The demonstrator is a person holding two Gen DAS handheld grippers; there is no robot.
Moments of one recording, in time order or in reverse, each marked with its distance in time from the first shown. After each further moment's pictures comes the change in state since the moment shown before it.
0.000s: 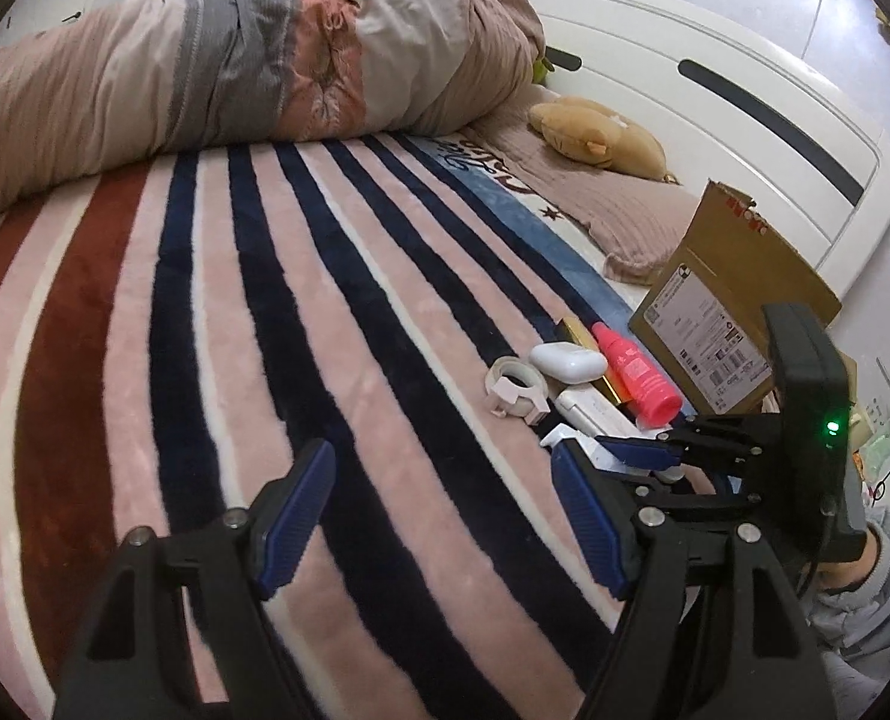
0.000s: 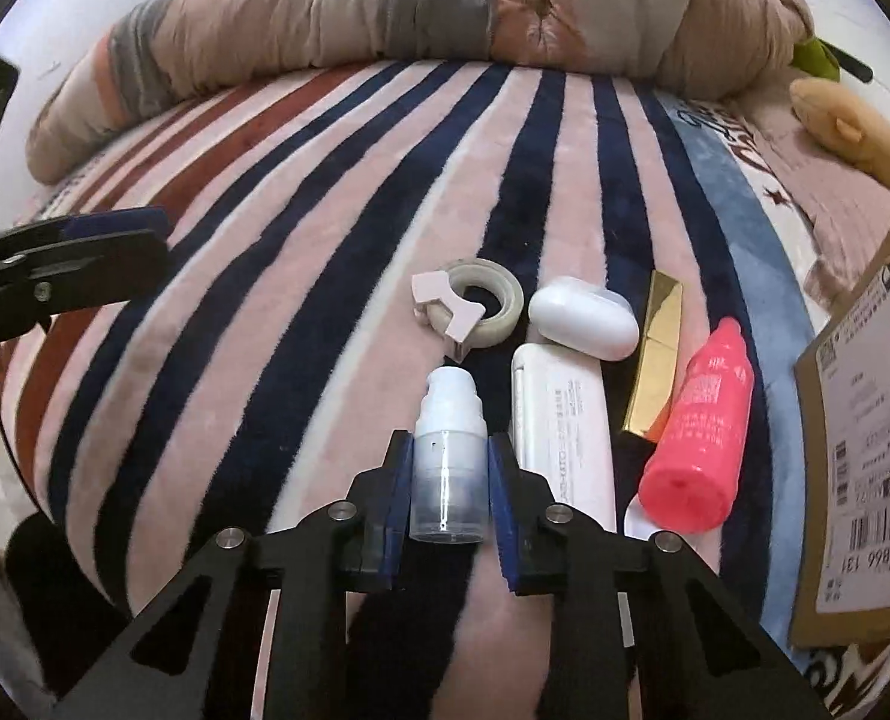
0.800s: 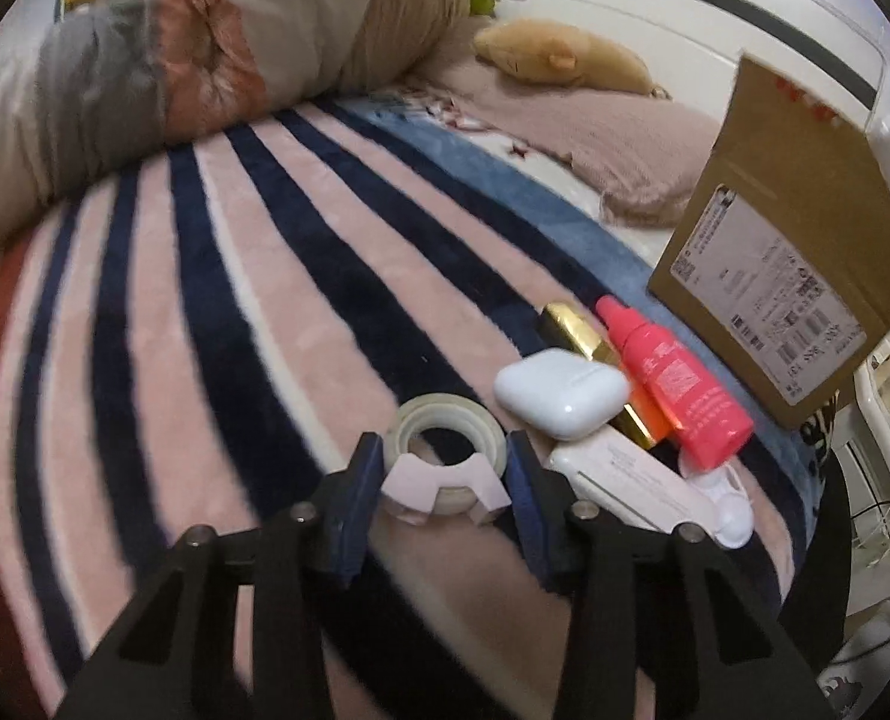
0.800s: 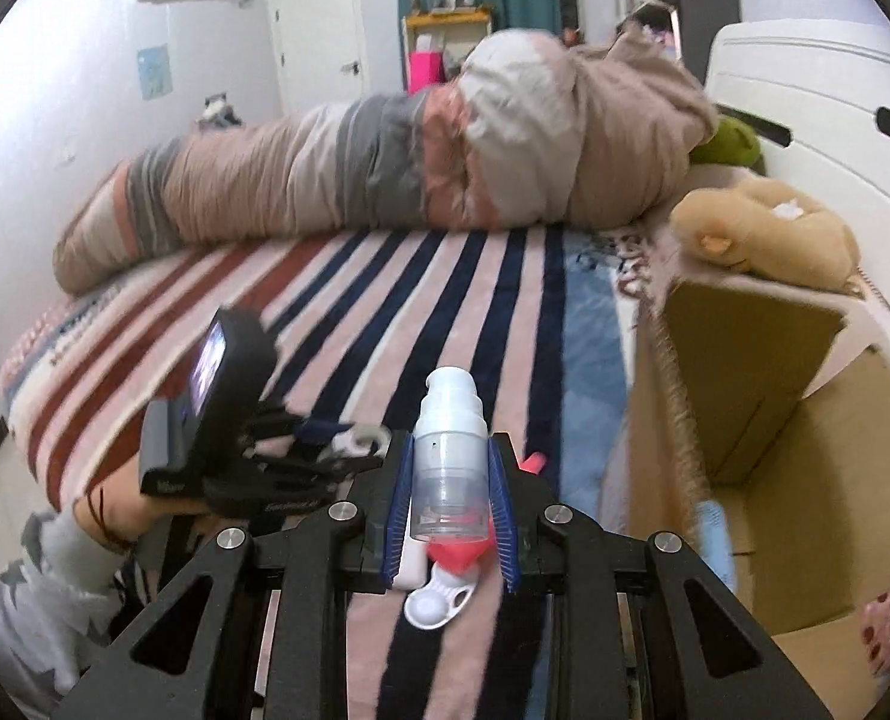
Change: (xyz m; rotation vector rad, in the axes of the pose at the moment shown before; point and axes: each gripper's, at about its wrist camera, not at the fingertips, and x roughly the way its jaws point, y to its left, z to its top) left arm 0.094 -0.043 0.032 0.176 0.079 0.044; right arm -0.154 -0.080 0.017 0.073 -0.310 -0.003
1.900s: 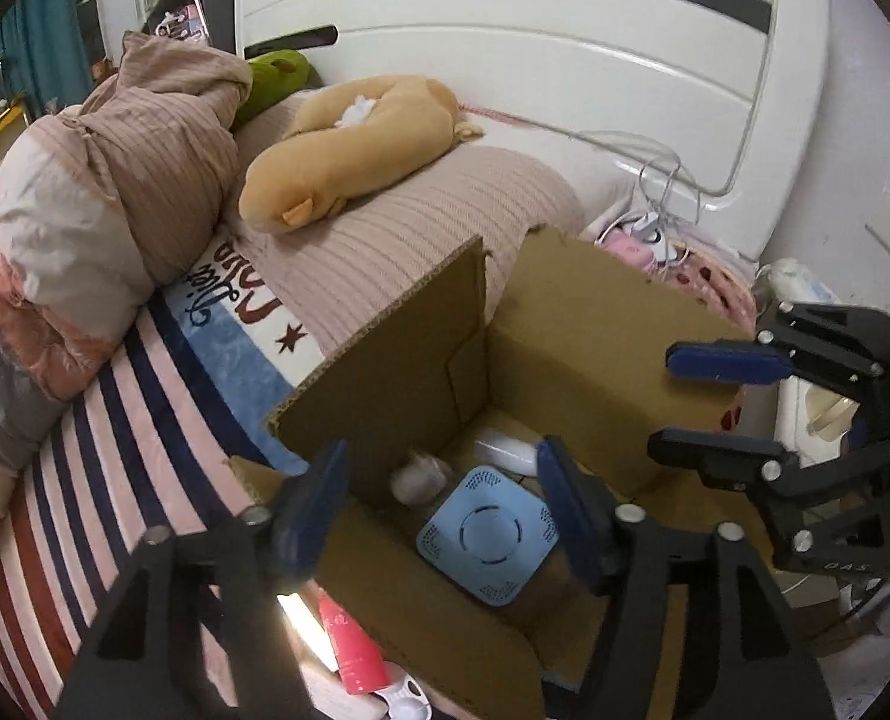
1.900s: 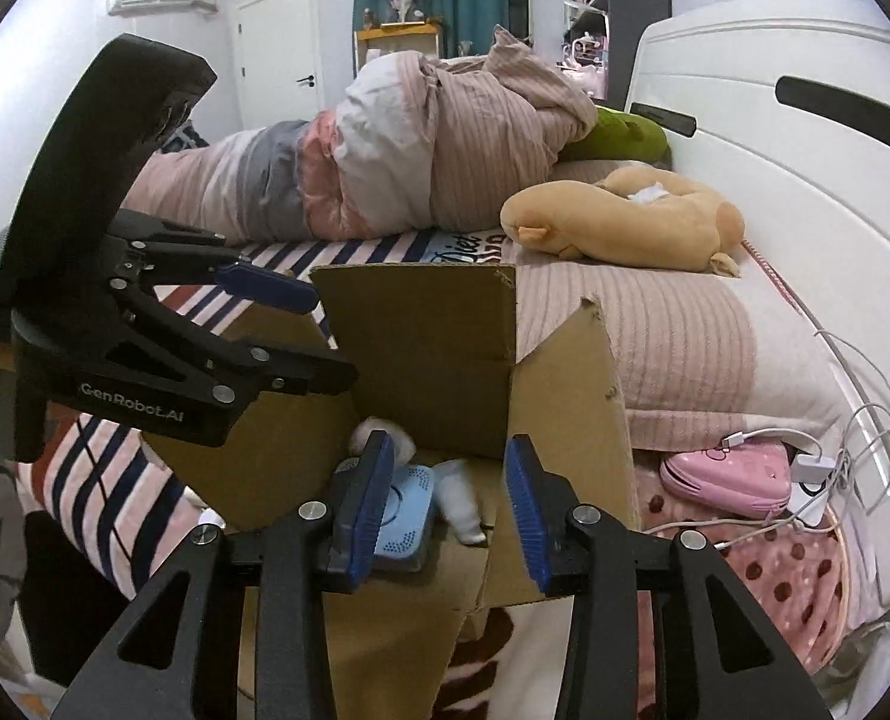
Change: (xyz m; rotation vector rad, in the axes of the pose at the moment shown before) left arm -0.024 -0.235 0.163 0.293 0.036 -0.022; right arm -0.066 -0.163 -0.025 0.004 -0.002 -0.089
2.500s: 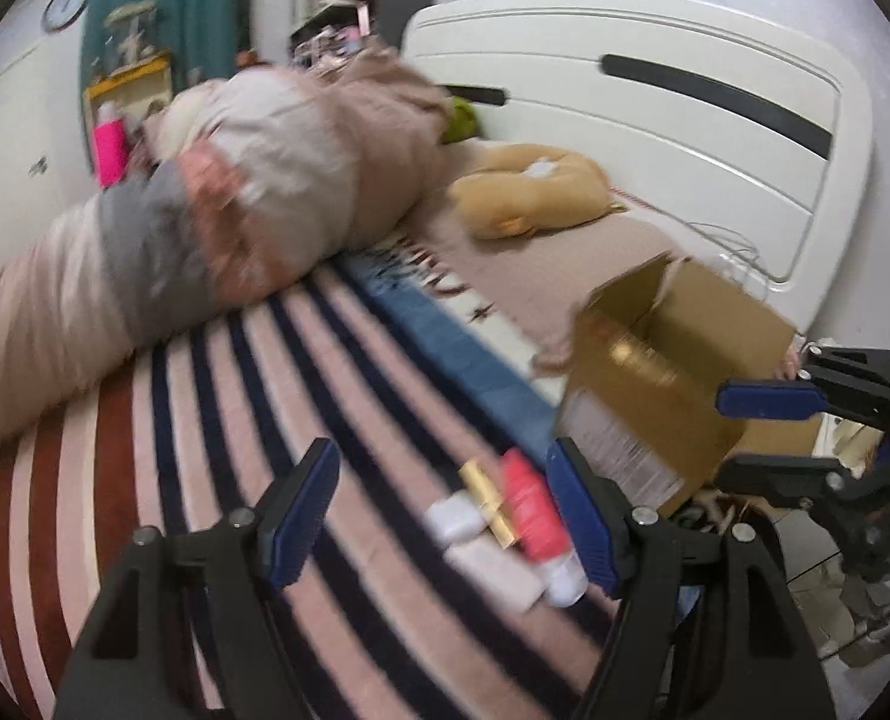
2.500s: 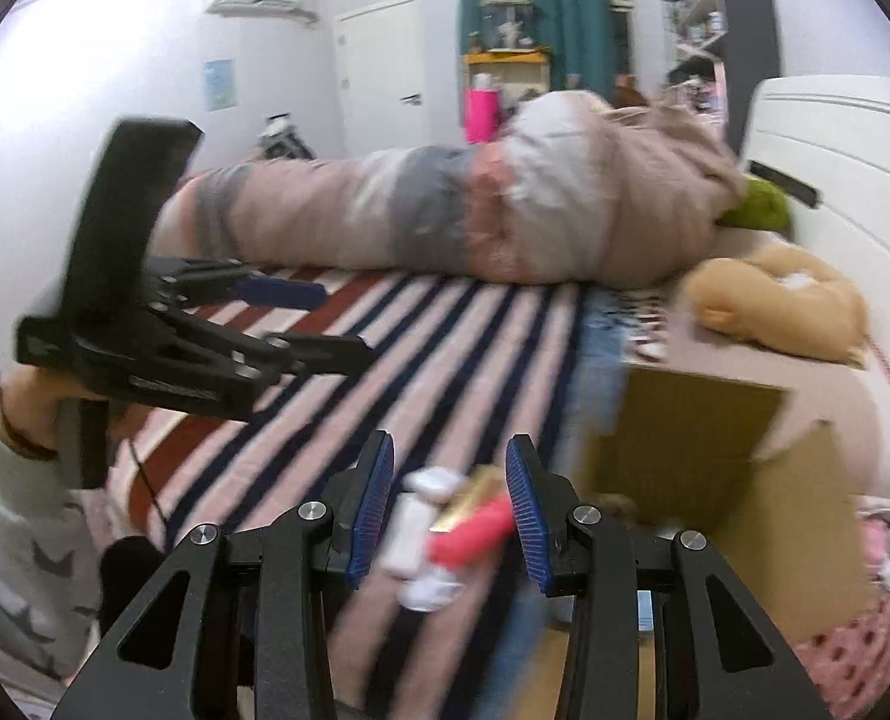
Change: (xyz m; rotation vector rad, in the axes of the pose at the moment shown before) left arm -0.122 0.131 -0.152 -0.250 -0.169 0.143; right arm -0.006 0.169 0.038 -0.113 -0.054 0.214
